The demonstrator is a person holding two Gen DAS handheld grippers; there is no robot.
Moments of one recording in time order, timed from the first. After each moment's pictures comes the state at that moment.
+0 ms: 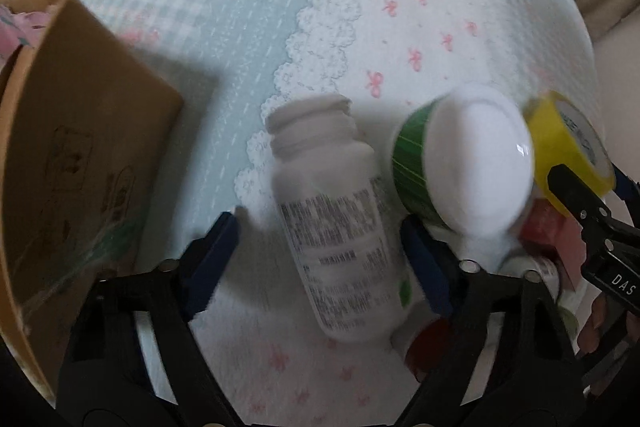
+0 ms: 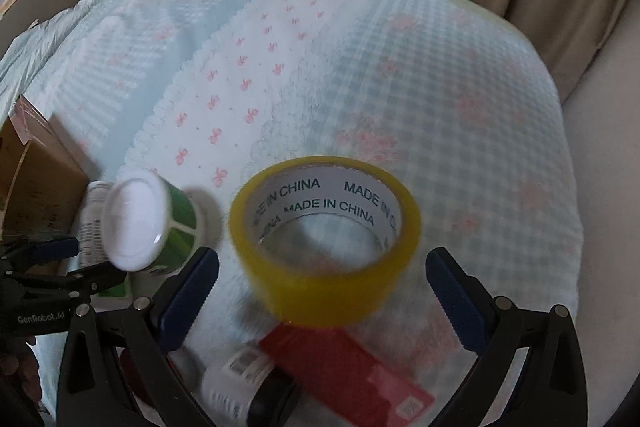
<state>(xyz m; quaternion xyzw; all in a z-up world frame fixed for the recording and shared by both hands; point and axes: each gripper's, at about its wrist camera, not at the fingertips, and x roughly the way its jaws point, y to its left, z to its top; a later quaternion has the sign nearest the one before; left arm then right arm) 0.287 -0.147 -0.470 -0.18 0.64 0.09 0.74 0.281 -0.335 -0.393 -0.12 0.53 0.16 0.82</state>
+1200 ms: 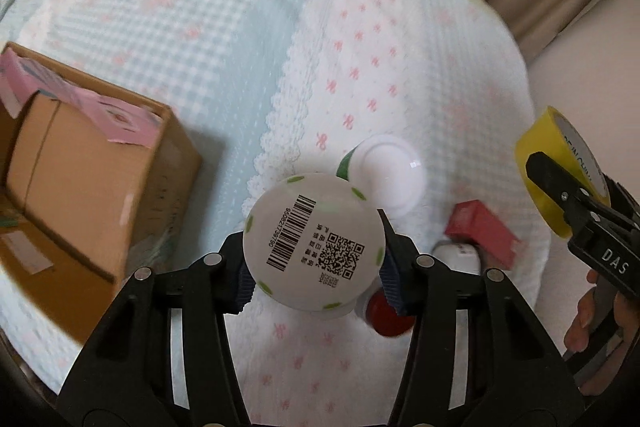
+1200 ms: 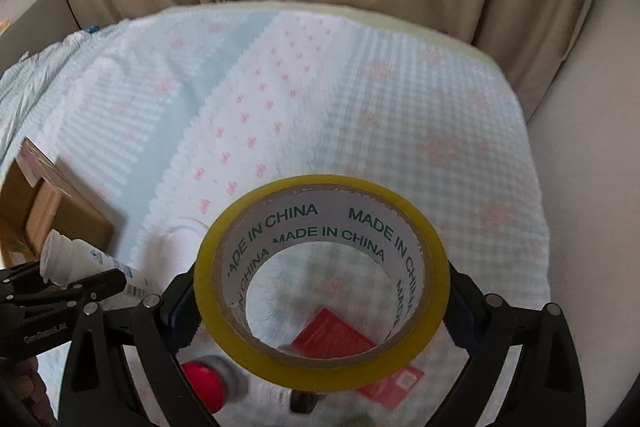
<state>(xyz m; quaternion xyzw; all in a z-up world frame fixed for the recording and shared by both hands) 0.244 -0.141 -0.357 -0.18 0.56 0.03 0.81 0.253 -0.323 -0.307 -0.10 0.48 0.11 0.86</state>
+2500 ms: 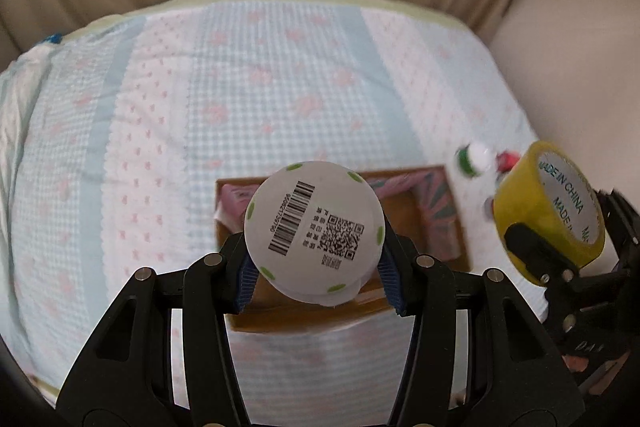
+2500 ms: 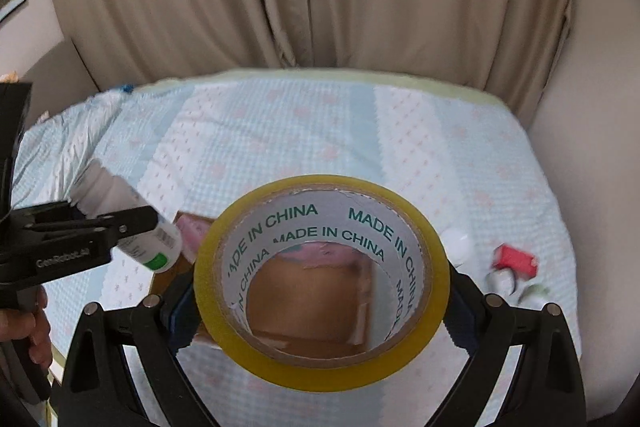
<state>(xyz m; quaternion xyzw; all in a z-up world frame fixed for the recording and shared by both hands) 0.209 0.190 -0.224 -0.03 0.54 -0.11 0.84 0.123 0.007 -0.188 -0.03 0.46 0.05 0.89</state>
